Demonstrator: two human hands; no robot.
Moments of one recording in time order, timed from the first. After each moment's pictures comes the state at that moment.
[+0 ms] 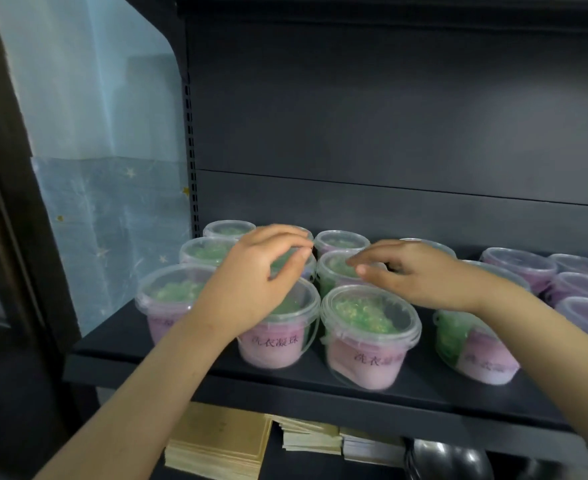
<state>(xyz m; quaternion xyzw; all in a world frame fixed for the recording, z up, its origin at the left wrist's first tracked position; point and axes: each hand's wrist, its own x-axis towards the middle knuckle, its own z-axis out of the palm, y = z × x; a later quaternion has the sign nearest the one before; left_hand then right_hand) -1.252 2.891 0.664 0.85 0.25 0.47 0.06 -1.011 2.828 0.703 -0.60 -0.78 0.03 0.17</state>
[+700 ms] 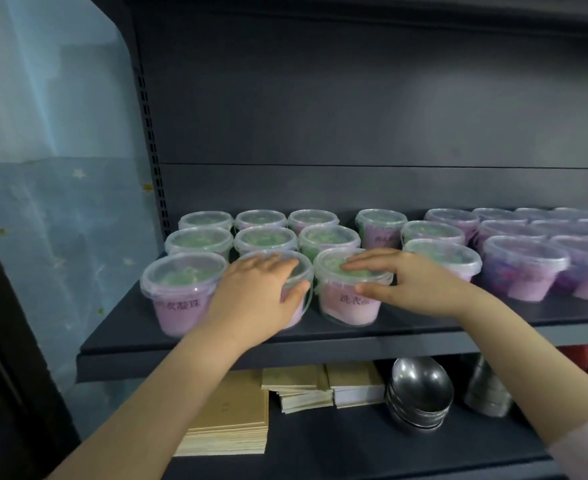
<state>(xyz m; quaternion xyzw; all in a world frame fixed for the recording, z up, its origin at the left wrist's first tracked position) -1.275 2.879 0.627 0.92 0.31 0.23 -0.06 -1.046 2.764 0.654 -0.67 -0.70 0.04 0.25</state>
